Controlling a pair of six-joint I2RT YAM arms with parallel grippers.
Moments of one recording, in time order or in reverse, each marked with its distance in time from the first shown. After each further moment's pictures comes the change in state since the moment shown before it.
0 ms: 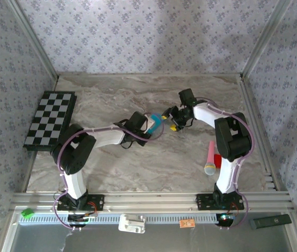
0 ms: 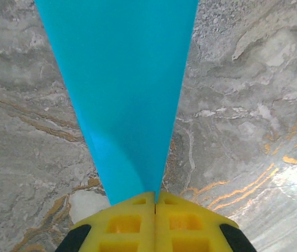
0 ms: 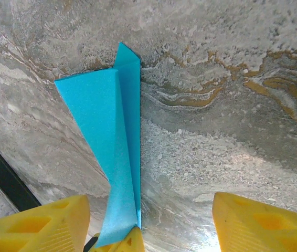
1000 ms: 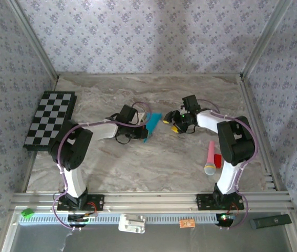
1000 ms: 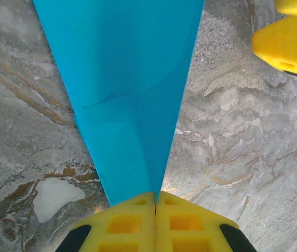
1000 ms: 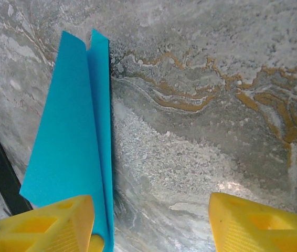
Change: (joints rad) left arm 0.138 0.029 0.019 0.011 0.383 -0.377; right arm -0.013 -0.071 -0.191 0.228 -0.019 -0.152
